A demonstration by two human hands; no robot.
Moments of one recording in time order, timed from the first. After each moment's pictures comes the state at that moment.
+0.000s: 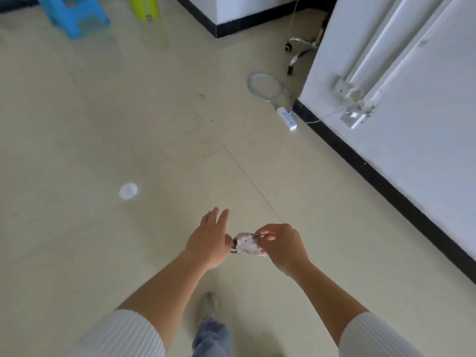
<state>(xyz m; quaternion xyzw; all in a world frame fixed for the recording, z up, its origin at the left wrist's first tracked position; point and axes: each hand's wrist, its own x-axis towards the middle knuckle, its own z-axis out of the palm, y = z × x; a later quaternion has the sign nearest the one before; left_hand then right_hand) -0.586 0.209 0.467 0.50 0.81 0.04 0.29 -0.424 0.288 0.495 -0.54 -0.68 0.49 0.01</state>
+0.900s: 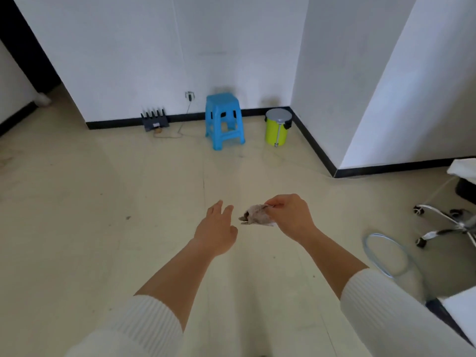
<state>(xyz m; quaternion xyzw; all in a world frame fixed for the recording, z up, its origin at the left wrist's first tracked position) -1.184 0.356 0.731 0.32 0.93 0.12 0.11 -1.094 0.521 0.764 -0.28 -0.85 0.44 0.11</state>
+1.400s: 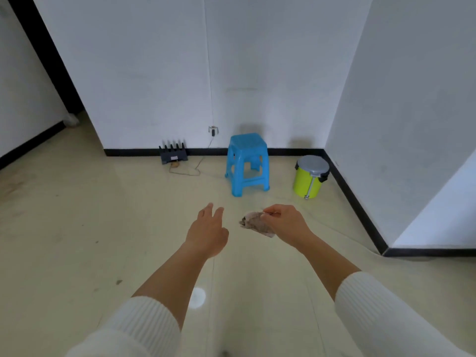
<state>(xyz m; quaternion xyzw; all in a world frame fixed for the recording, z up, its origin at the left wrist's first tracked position) -1.613 0.514 0.766 0.23 0.96 0.14 0.06 -1.534 0.697 0.798 -0.21 -0.86 0.46 0.06</state>
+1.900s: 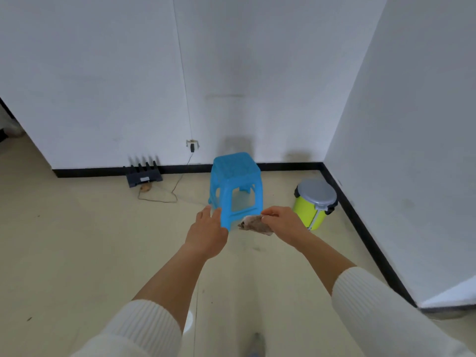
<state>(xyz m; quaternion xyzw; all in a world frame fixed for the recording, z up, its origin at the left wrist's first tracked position) -2.024 0.723 0.748 0.24 0.95 0.16 0.10 -1.945 0.905 0.776 -0.24 -0.86 0.44 0.01</state>
